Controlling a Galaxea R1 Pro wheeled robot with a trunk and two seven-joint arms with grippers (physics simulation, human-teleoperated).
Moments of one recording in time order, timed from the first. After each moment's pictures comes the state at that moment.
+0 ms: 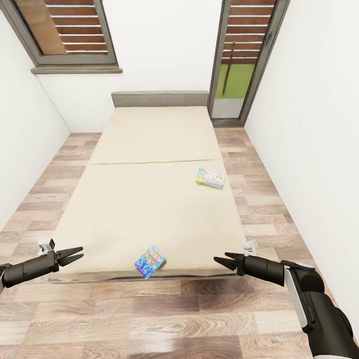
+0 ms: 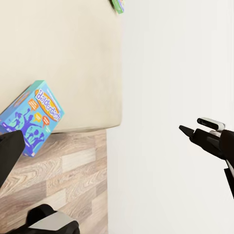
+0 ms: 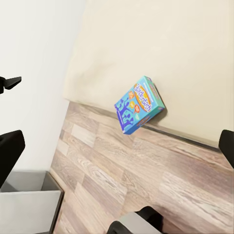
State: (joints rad) left arm -0.67 0.48 0.42 -0.61 0.00 0.74 -1.57; right arm -0.40 -0.10 -0.19 -1.39 -0.03 0.79 1.10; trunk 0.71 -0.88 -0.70
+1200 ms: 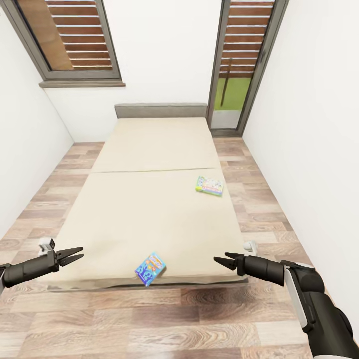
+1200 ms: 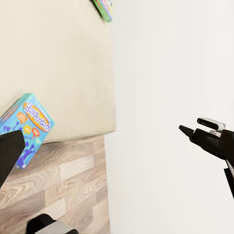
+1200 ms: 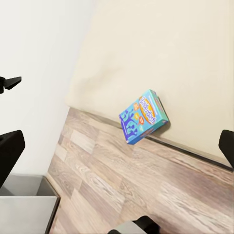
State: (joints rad) left arm -0.67 0.48 0.42 -0.61 0.00 0.74 -1.57; right arm -0.40 -0.10 -0.19 -1.39 -0.03 0.79 1.10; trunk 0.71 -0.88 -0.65
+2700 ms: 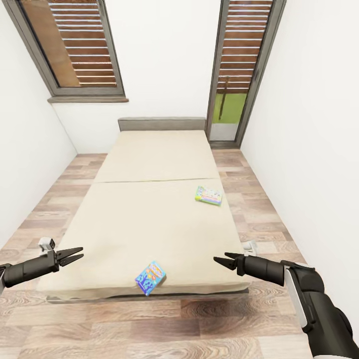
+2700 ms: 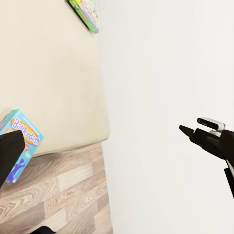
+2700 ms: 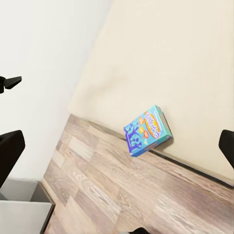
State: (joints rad) left arm -0.67 0.48 0.42 -0.61 0.00 0.74 -1.57; right arm -0.40 -0.10 -0.19 -1.39 -0.03 0.79 1.10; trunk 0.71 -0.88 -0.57
